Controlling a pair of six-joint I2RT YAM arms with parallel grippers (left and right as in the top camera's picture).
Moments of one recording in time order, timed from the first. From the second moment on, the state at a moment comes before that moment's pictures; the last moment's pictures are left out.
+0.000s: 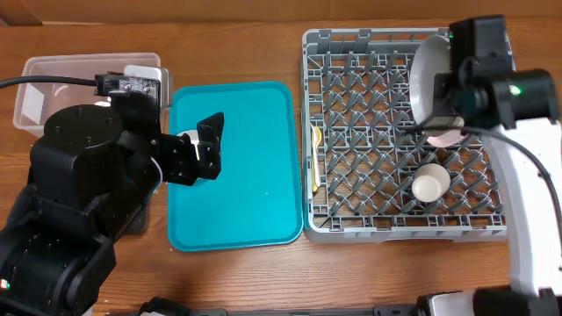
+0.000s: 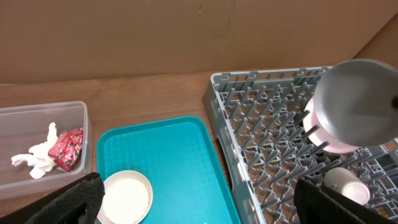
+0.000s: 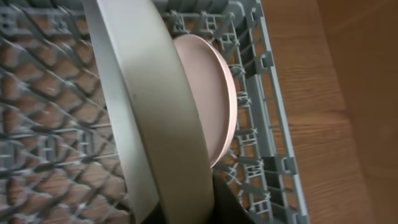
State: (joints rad) left arm -0.35 1.11 1.74 -1.13 -0.01 -0.21; right arm 0.12 1.57 1.76 -1.25 0.43 0.09
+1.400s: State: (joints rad) left arm -0.34 1.17 1.74 -1.45 -0.33 -0.40; right arm 0.12 1.24 1.85 -1.28 -0.29 0.18
